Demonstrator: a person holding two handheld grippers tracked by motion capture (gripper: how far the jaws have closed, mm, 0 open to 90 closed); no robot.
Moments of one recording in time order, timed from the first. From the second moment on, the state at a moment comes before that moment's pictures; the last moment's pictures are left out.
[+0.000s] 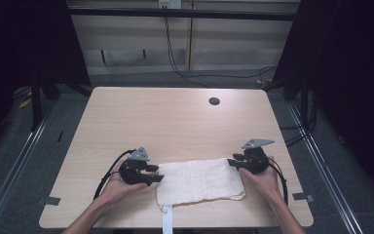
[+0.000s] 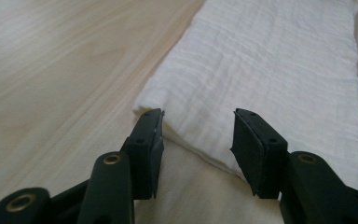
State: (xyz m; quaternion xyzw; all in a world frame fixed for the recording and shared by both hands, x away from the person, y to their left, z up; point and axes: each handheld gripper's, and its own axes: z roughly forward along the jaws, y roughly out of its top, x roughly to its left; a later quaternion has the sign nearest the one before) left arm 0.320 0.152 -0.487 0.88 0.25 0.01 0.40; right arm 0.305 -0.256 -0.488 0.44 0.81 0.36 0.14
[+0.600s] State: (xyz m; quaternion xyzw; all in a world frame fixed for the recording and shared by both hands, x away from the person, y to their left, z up) left arm 0.332 0.167 -0.476 0.87 0.27 0.00 0.42; right arm 0.286 -0.203 -0.468 0.37 0.83 0.41 0.09
